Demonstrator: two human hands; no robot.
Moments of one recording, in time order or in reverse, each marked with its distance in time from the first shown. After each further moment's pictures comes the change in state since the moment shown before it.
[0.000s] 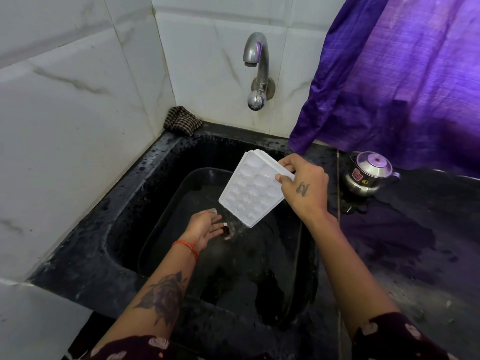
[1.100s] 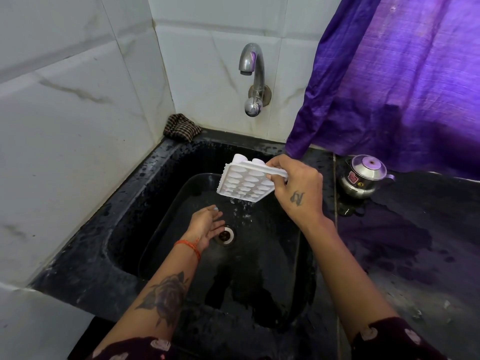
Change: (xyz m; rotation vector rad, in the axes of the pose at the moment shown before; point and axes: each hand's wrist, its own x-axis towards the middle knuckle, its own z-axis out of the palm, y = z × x) left_hand -0.010 0.011 0.007 -0.008 -0.039 0.067; right_hand -0.007 -0.002 0.001 -0.008 0.251 -0.392
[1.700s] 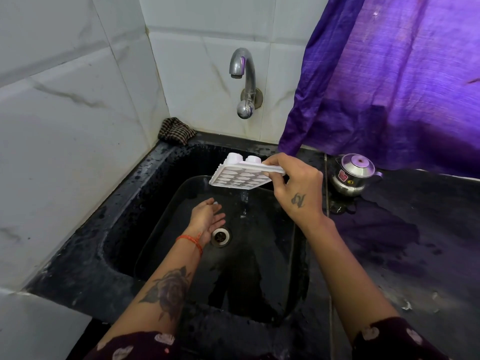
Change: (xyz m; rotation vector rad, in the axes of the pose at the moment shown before) left_hand -0.012 0.011 0.018 -0.058 -0.007 0.057; right_hand -0.004 0.004 -0.015 0.071 0.116 -0.125
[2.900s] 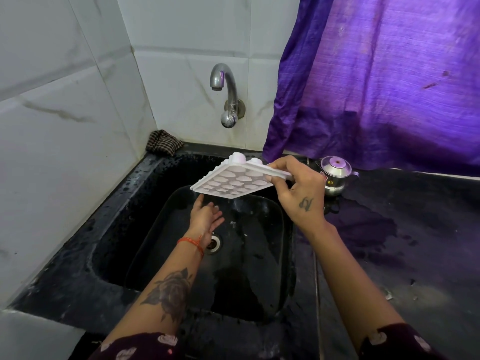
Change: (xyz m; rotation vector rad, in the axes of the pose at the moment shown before) left_hand -0.021 0.003 0.029 -0.056 0.001 0.103; right_hand -0.010 0.002 -0.037 0.100 0.092 0.073
